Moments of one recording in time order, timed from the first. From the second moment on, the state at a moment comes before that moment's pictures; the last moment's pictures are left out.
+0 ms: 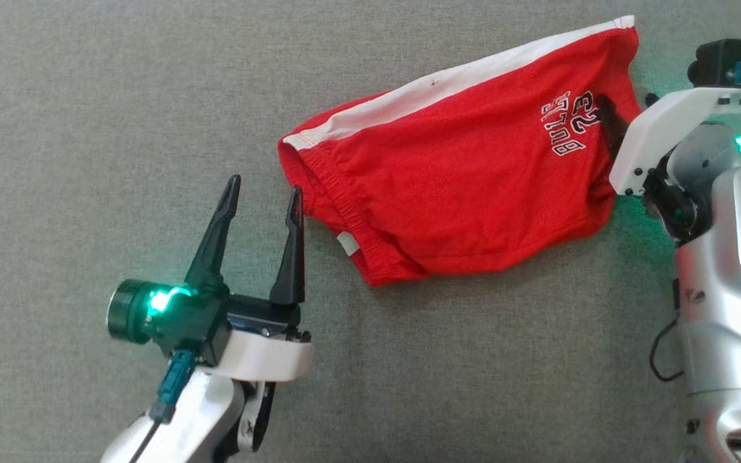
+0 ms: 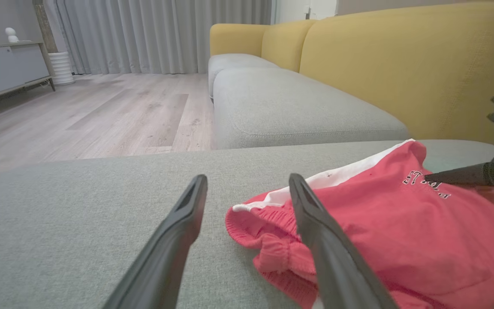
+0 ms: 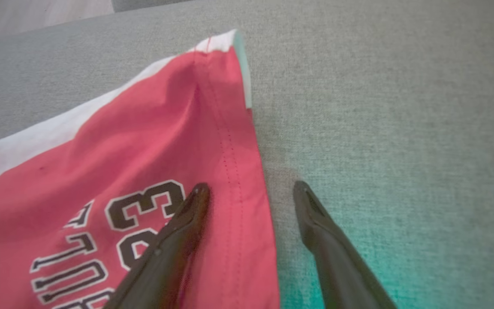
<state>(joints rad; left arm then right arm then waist) -0.38 0.39 -0.80 -0.05 -0.54 0.48 -0.25 -0.68 -0.07 -0.10 0.51 0.10 0.12 0.58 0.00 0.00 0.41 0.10</state>
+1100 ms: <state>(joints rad) -0.05 0.22 -0.49 0.03 -0.31 0.25 -0.26 -0.63 -0.05 -0.36 0.25 0.41 0.12 0.86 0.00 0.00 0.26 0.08</state>
